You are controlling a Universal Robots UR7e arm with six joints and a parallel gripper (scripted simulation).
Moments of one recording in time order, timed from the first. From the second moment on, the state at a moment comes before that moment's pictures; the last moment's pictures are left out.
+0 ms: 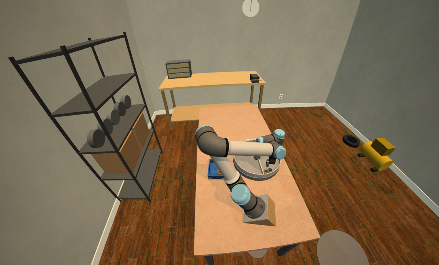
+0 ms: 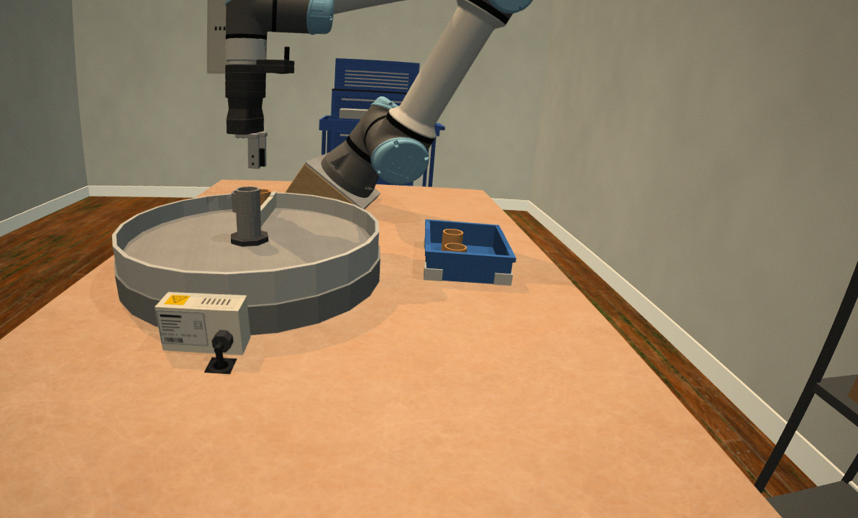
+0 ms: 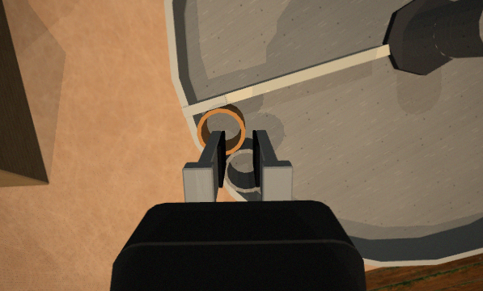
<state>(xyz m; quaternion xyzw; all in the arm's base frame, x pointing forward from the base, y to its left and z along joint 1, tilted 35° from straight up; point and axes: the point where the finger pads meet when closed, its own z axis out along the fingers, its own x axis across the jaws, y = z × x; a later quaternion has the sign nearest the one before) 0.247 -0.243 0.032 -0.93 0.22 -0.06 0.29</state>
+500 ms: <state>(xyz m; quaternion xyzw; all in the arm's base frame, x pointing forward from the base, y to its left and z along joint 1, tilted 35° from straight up) 0.249 -0.235 0.020 -0.93 0.22 -0.06 0.29</state>
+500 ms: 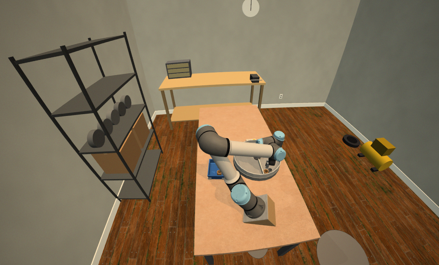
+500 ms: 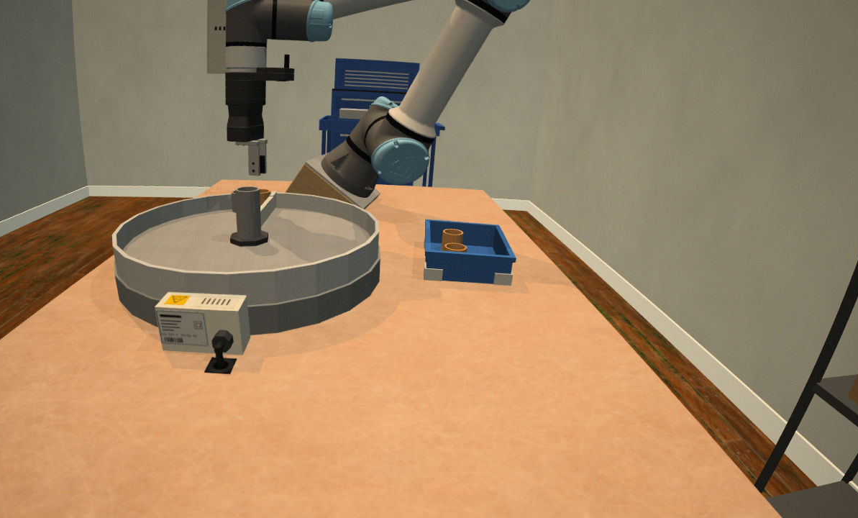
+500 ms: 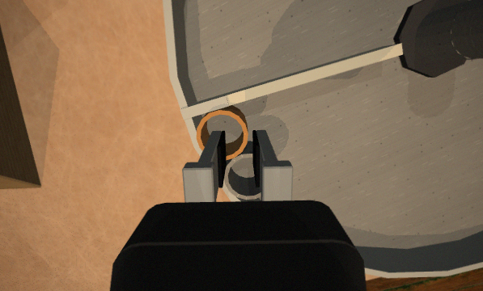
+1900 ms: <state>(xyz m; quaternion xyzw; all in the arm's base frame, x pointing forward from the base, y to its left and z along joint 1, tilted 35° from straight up) 0.255 -0.220 -0.005 -0.93 0.21 -0.06 0.29</state>
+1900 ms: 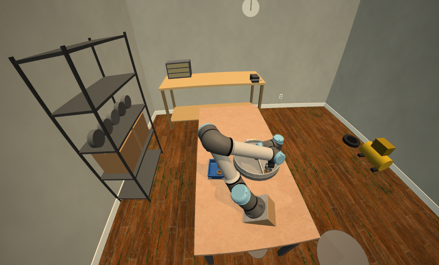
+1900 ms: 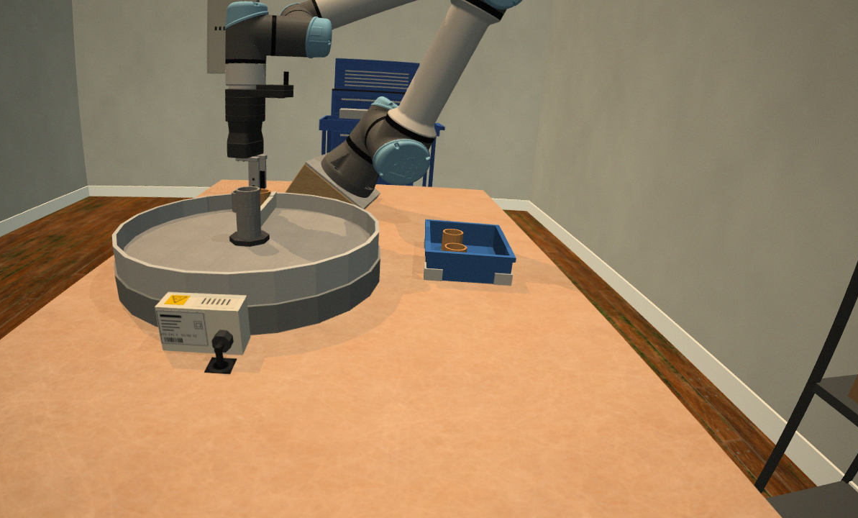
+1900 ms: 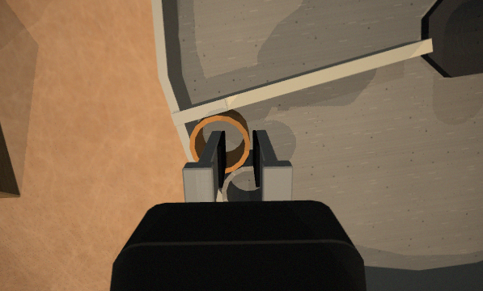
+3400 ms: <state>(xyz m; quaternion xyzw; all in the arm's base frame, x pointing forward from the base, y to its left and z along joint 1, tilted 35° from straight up) 0.260 -0.210 -0.022 -0.93 0.21 -0.06 0.29</state>
